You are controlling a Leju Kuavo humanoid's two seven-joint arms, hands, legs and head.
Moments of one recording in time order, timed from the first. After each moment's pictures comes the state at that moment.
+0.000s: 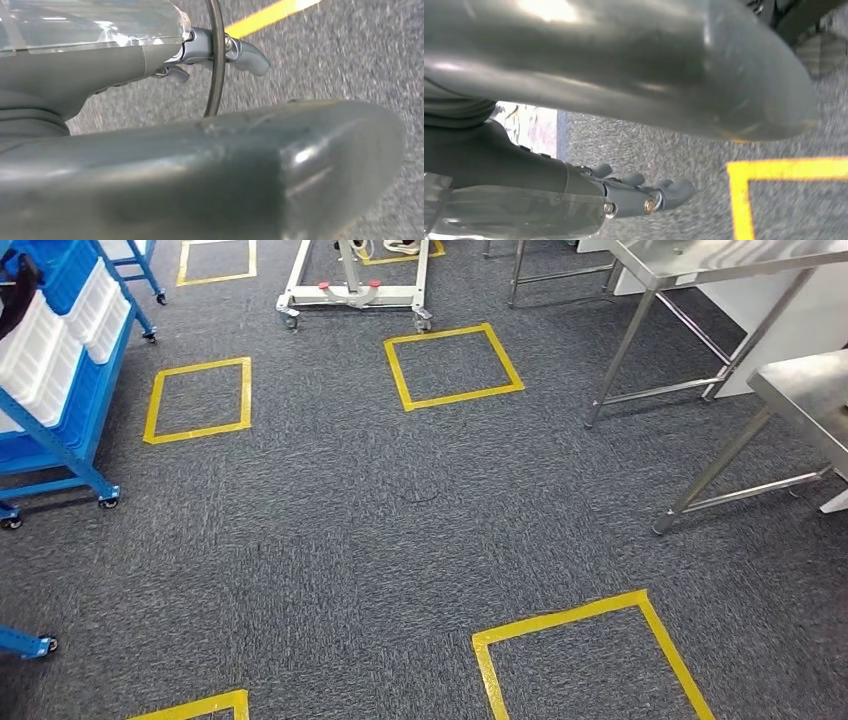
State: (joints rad) left arm -0.06 -0.13 1.33 -0.25 -1.35 -0.05 -0.38; right arm 0.00 0.19 -0.83 -0.21 0.88 -0.19 0.00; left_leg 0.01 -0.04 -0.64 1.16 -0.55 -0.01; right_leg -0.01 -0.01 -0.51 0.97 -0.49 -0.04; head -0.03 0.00
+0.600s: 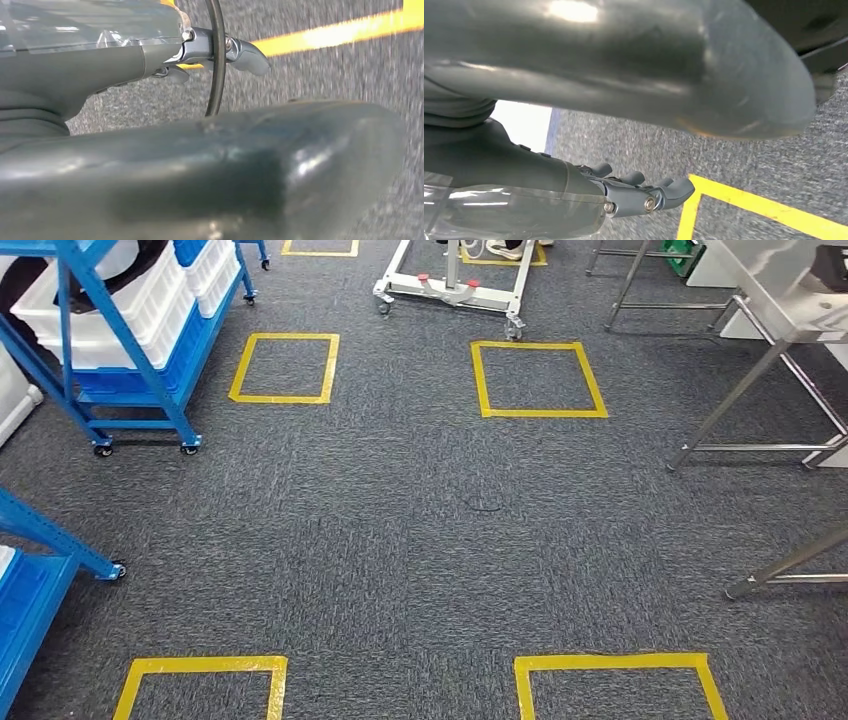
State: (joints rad) left arm -0.06 -0.14 1.33 -0.25 -1.36 -0.03 -0.38; right arm 0.02 0.22 -0.83 -0.23 0.96 -0.18 -0.04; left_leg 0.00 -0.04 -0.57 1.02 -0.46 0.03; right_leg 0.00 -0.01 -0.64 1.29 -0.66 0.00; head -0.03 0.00
